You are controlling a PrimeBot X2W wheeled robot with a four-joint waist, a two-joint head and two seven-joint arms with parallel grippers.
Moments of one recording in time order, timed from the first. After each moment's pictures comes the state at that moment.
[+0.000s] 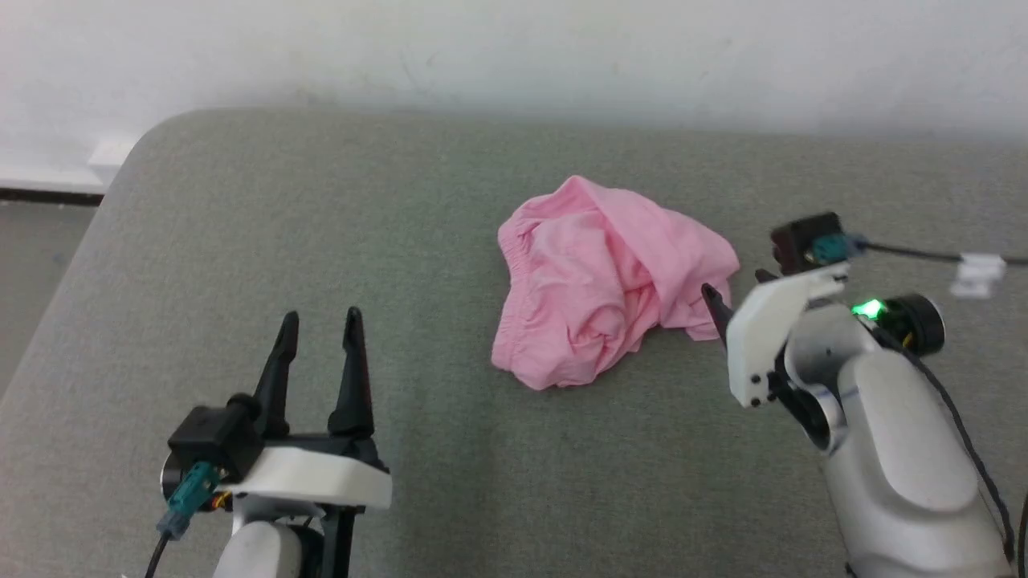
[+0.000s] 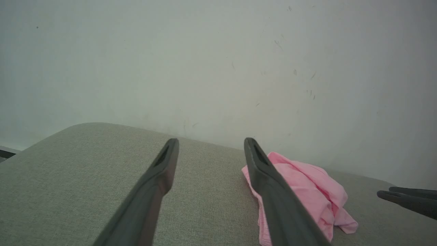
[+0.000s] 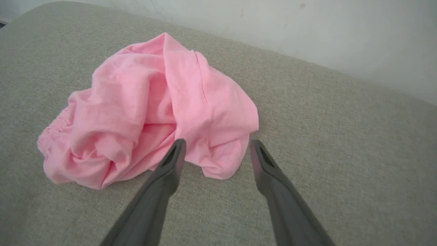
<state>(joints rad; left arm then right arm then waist) -0.08 0.08 -0.09 0.06 -0.32 0.01 -0.26 -0.46 -0.05 0.08 0.43 0.09 0.13 0.42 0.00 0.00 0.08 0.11</state>
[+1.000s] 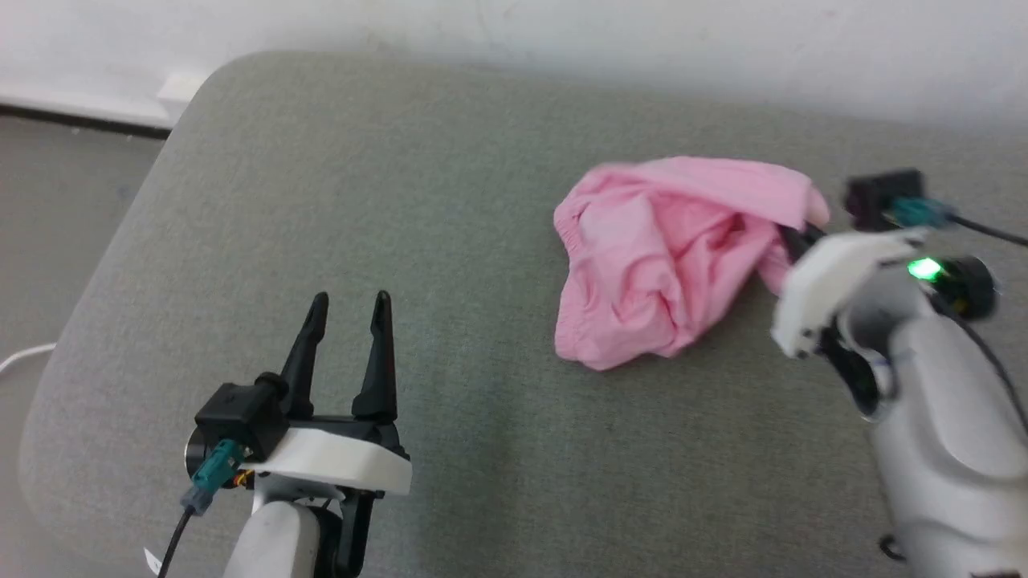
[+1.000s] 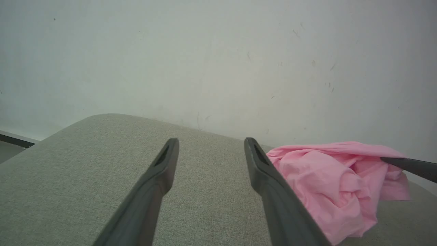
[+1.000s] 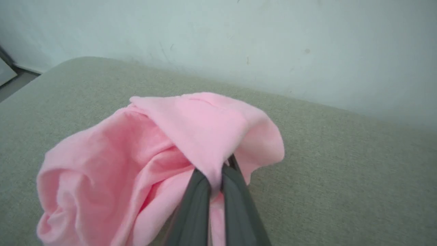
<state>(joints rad) -0.14 0.06 -0.12 0.11 -0.30 -0.03 -0.26 -0.58 -0.10 0.03 0.55 0.15 0.13 0.20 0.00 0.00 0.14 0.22</state>
